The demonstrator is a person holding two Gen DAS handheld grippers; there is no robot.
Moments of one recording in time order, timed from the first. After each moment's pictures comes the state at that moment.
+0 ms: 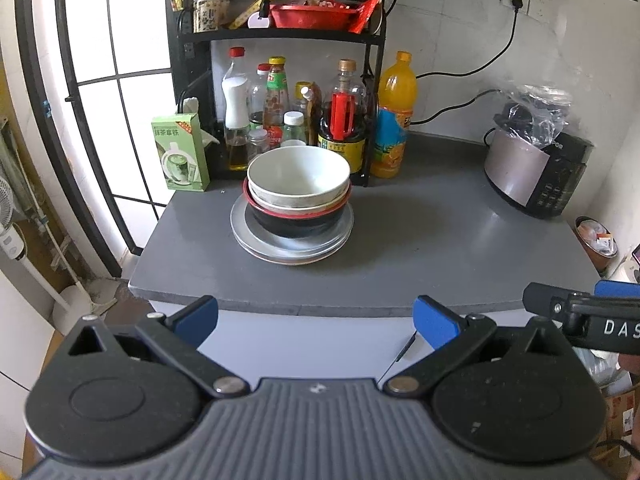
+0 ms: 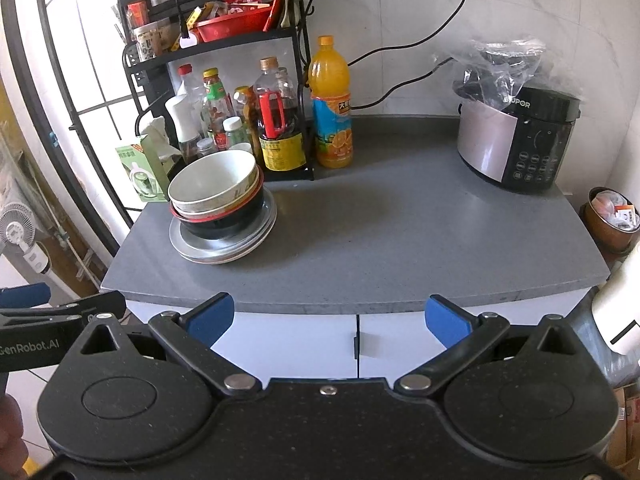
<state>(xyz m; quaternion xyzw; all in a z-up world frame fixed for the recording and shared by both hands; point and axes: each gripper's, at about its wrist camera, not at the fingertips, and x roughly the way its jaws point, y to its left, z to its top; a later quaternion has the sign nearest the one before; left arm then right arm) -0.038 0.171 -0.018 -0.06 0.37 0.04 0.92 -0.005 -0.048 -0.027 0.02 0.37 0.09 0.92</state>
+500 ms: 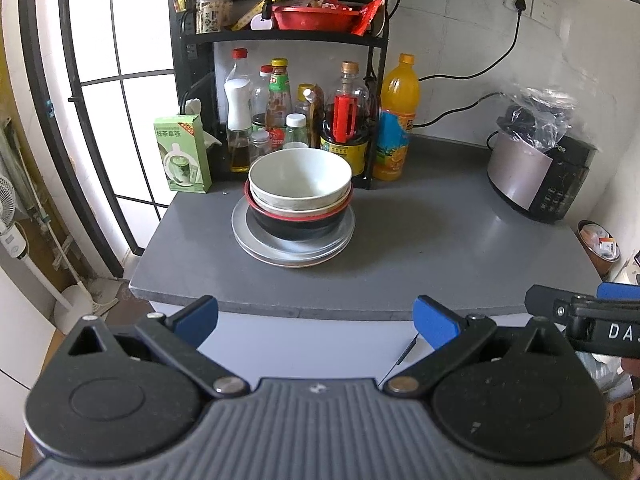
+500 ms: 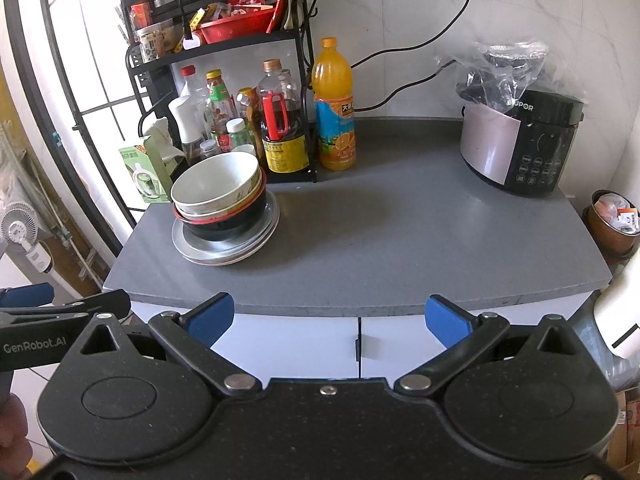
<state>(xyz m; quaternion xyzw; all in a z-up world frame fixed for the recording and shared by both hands) -0.037 0.167 -0.017 -0.05 0.37 0.05 0.93 -0.005 -0.049 -0.026 0.02 0.37 0.10 0.92</state>
